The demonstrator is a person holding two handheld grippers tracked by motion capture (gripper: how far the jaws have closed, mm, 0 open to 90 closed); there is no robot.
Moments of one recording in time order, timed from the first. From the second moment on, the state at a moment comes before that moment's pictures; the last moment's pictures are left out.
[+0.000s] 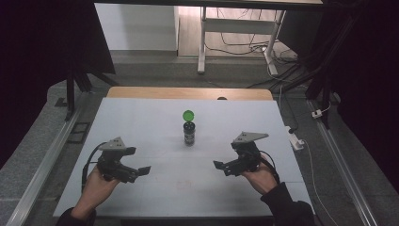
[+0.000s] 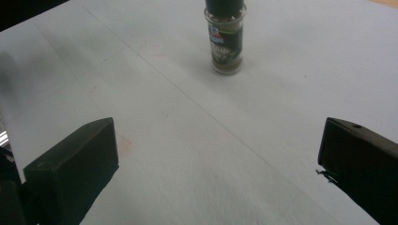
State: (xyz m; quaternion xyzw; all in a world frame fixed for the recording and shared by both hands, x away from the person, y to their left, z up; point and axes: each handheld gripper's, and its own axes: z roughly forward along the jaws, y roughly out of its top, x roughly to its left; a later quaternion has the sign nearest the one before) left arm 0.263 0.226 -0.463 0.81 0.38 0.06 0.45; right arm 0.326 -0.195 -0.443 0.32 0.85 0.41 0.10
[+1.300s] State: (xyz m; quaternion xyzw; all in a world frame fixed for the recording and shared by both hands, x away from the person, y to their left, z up) left arm 0.187 0.294 -0.478 0.78 0.48 0.11 0.39; right arm 0.261 -0.306 -0.457 0.44 0.80 0.37 0.14
